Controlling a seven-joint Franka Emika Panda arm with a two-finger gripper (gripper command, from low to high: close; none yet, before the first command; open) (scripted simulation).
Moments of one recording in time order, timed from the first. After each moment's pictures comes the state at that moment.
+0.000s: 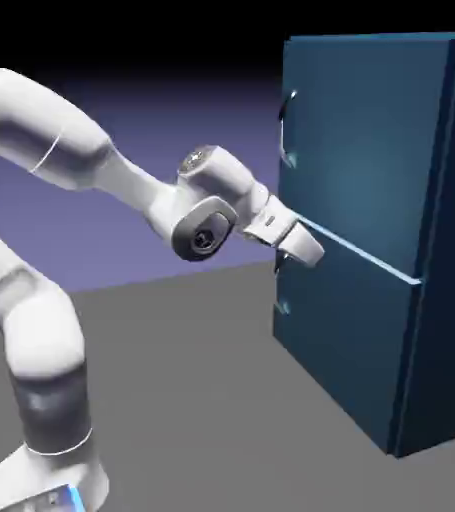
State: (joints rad) arm -0.04 -0.60 0.07 -2.77 0.11 3.05 0.86
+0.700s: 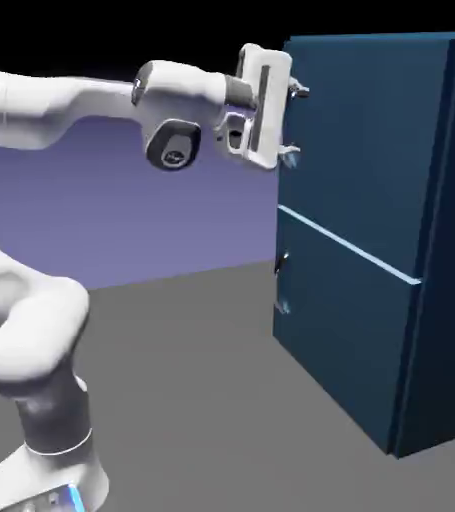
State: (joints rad) arm -0.46 -0.81 0.64 -2.46 0.99 3.13 1.77
